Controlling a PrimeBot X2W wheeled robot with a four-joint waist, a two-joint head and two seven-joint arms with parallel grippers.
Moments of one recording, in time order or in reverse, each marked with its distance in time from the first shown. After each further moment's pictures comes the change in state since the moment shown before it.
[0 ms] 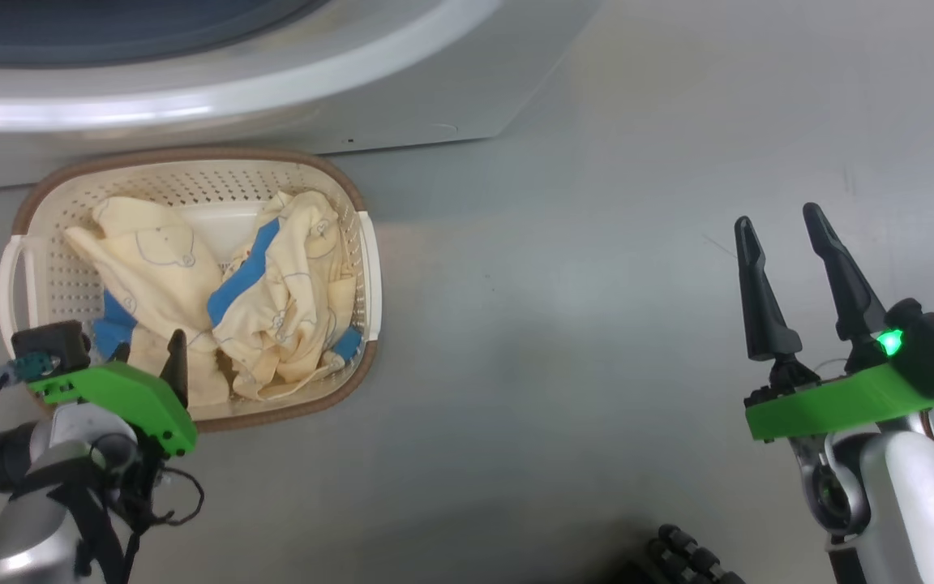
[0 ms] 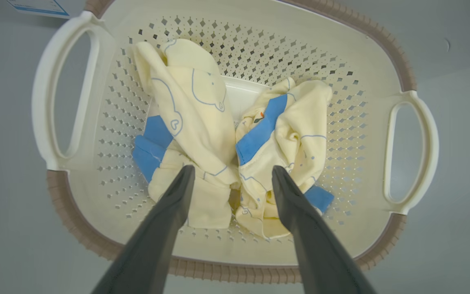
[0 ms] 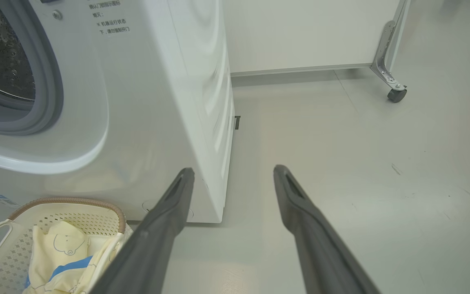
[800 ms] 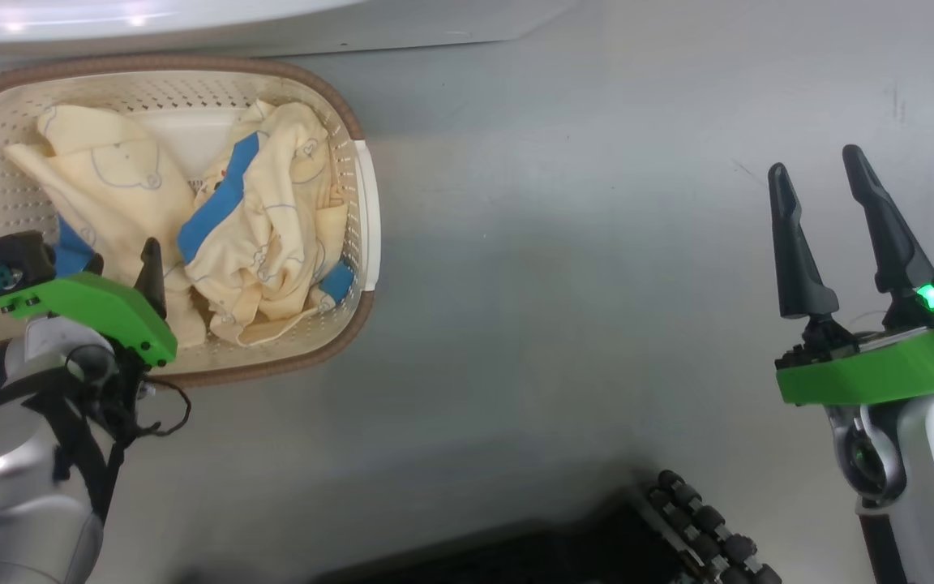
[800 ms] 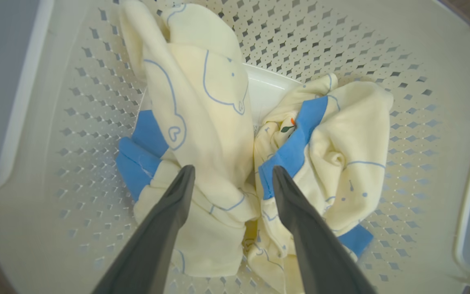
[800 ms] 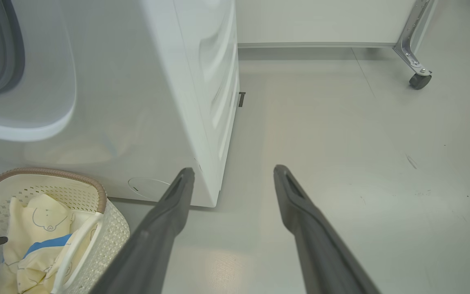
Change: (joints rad) left arm -0.262 0.010 -0.130 0.205 -0.164 0.000 -0.086; right arm -0.063 -0.052 -0.018 -0.063 -0.001 0.000 -0.003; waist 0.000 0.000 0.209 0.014
